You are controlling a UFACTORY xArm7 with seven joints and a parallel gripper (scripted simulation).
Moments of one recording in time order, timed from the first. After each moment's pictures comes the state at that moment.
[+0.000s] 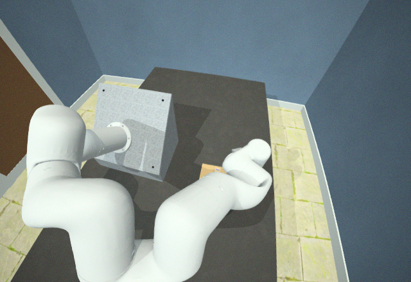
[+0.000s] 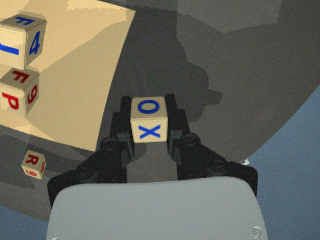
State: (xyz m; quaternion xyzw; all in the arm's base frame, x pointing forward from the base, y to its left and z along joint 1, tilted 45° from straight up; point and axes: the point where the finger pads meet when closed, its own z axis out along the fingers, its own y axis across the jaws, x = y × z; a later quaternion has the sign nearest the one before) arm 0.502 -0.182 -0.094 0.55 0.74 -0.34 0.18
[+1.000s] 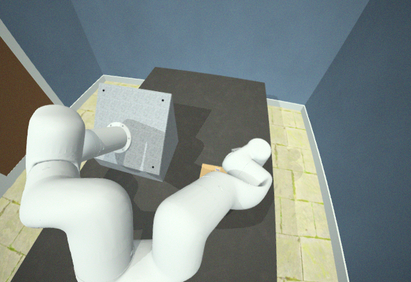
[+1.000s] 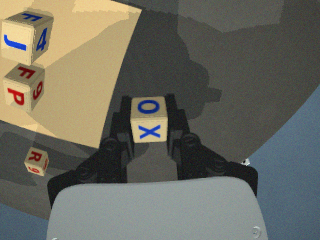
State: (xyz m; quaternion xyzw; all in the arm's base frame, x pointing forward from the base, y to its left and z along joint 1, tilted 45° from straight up) arm 0.500 -0.180 -0.090 0.55 0.74 -0.34 0.18
